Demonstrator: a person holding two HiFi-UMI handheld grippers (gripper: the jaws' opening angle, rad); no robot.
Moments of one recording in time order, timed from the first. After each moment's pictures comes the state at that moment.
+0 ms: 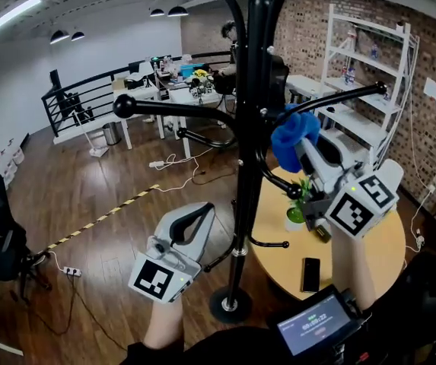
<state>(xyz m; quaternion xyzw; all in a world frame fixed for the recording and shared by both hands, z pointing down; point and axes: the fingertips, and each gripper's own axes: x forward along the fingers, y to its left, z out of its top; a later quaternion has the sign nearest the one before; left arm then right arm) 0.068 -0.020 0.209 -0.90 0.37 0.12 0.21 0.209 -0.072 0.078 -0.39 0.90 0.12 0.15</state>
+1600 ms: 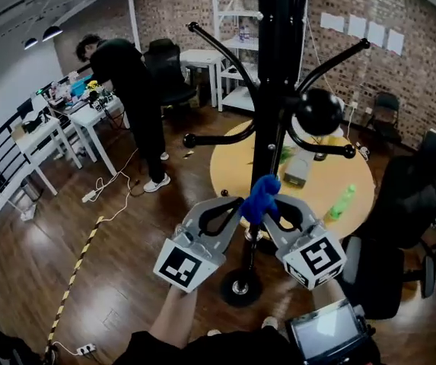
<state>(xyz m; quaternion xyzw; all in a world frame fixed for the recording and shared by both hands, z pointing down) 0.054 -0.067 0.268 -0.98 0.03 0.13 0.17 0.085 -0.062 0.291 -0.64 0.75 0.12 -0.07</state>
